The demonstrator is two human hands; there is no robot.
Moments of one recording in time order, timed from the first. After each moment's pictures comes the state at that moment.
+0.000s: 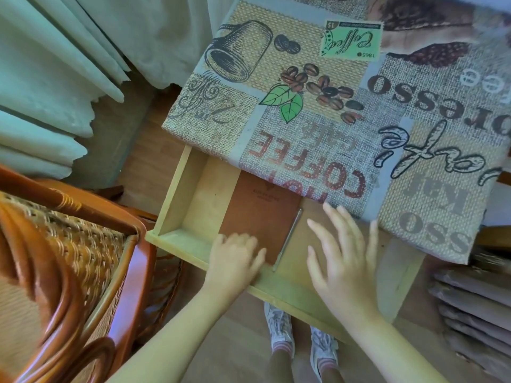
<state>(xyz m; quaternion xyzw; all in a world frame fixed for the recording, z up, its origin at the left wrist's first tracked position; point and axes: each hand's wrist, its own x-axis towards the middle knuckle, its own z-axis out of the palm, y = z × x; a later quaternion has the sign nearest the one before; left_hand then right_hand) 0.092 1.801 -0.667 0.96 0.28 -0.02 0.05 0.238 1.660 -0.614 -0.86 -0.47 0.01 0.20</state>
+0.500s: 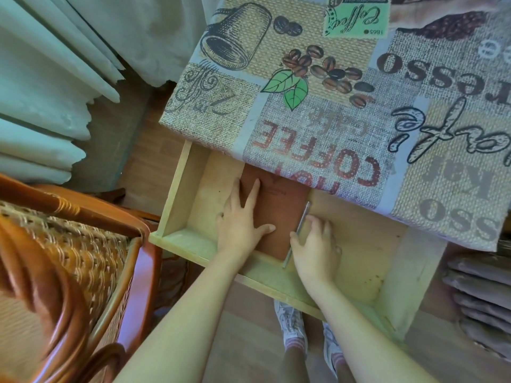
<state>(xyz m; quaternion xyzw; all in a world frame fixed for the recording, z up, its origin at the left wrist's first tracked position) 0.126 1.842 -0.685 0.87 0.43 -0.14 0.21 0.200 1.714 -0.690 -0.94 -0.14 0.26 0.18</state>
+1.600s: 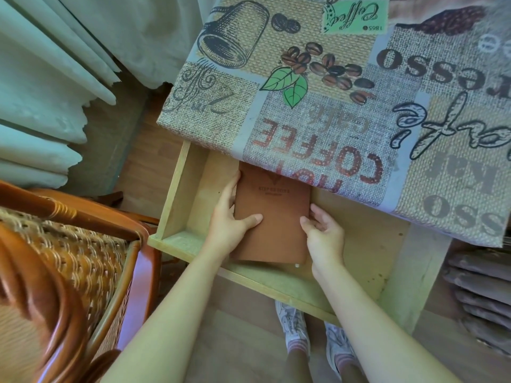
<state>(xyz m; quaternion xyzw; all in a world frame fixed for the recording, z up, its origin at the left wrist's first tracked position) 0.116 1.859 -0.664 0.61 0.49 0.08 0.62 0.219 1.724 -0.688 -0.71 0.16 0.37 0.57</state>
